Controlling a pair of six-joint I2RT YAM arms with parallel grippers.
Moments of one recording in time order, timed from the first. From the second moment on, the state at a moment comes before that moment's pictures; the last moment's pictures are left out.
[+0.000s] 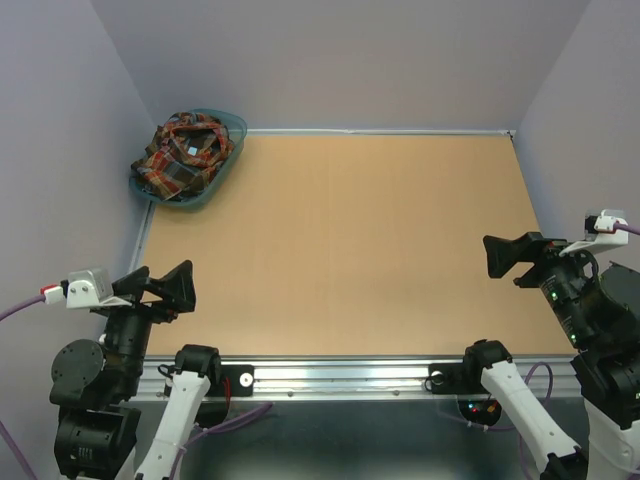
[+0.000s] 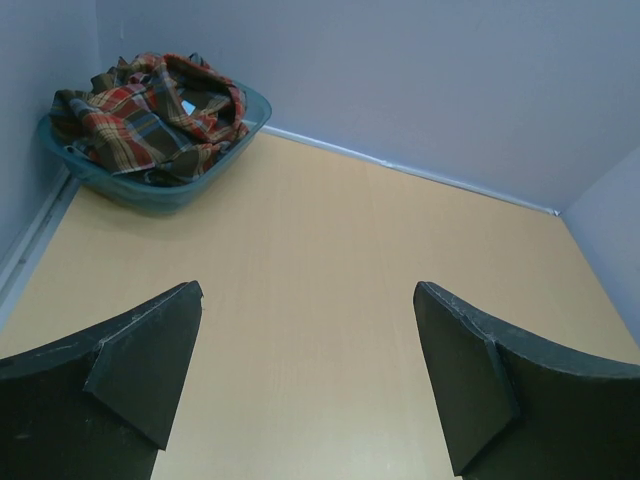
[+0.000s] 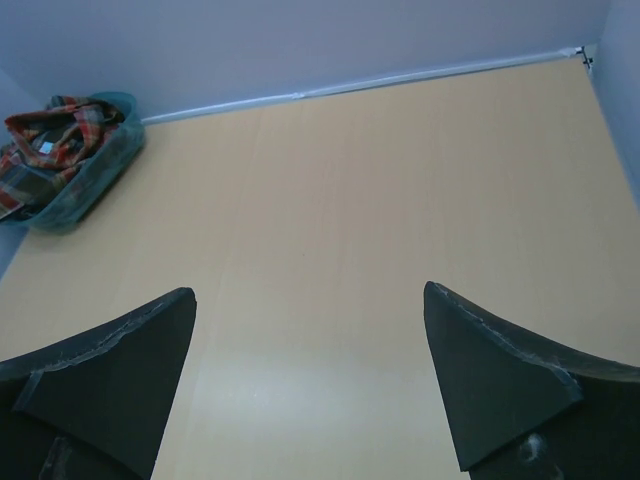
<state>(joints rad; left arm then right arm) -0.14 0.25 1.17 -0.90 -0.10 -0.35 0.22 0.50 1.32 -0.93 0.10 0.29</state>
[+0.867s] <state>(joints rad) -0.14 0.81 1.02 -0.51 -0.11 -0.47 0.22 0.67 1.29 -0.79 0.04 0.27</state>
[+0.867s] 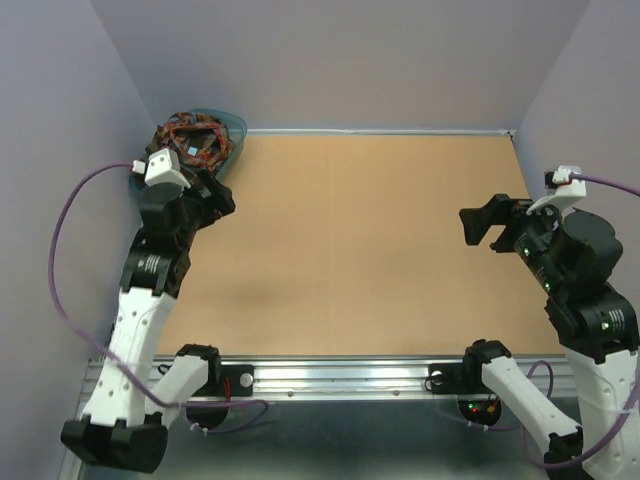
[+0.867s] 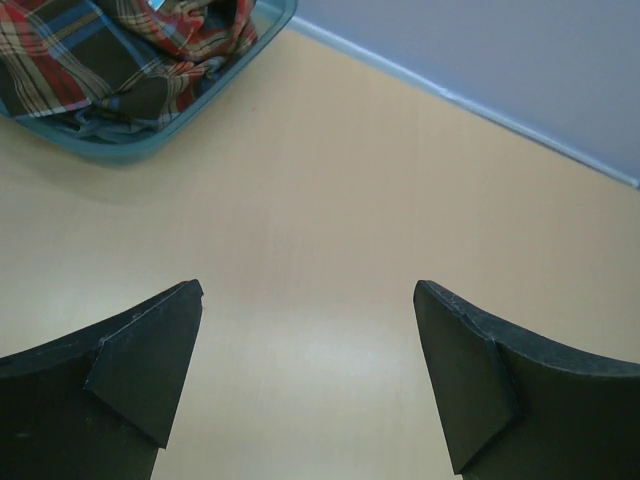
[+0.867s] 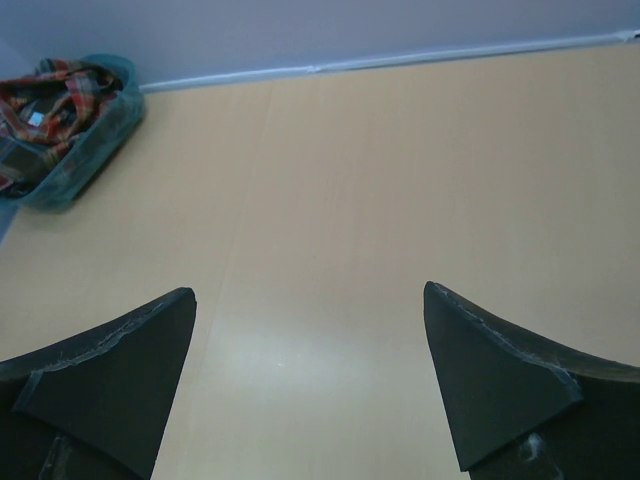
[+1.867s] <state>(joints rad) 0.11 2.07 1.67 -0.14 -0.37 -0.57 0.24 0.77 1.18 -0.72 -0.19 0.21</state>
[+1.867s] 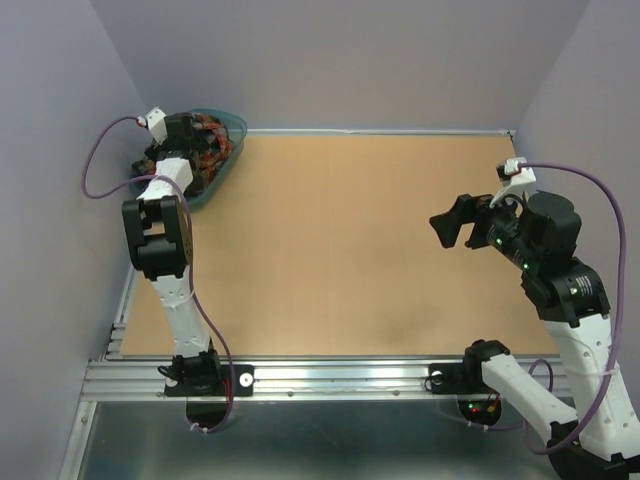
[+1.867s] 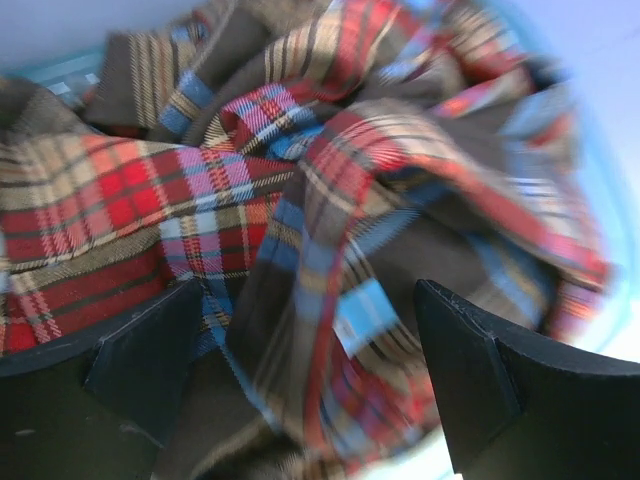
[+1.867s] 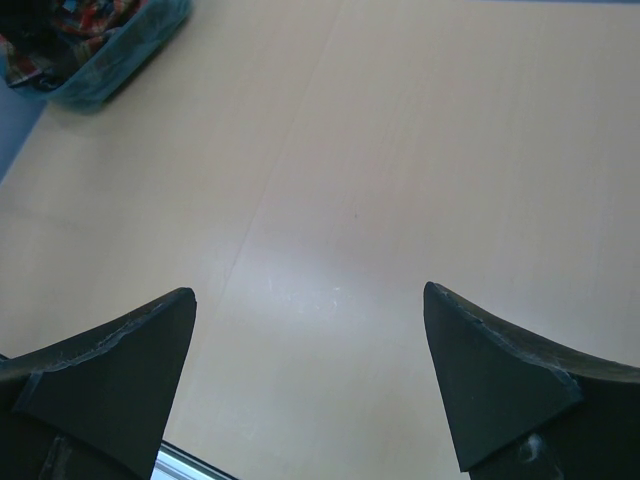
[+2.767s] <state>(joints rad) 0.10 1.80 1.88 -0.18 -0.38 -0.57 0.24 0.80 1.18 -0.71 -0.18 0.16</state>
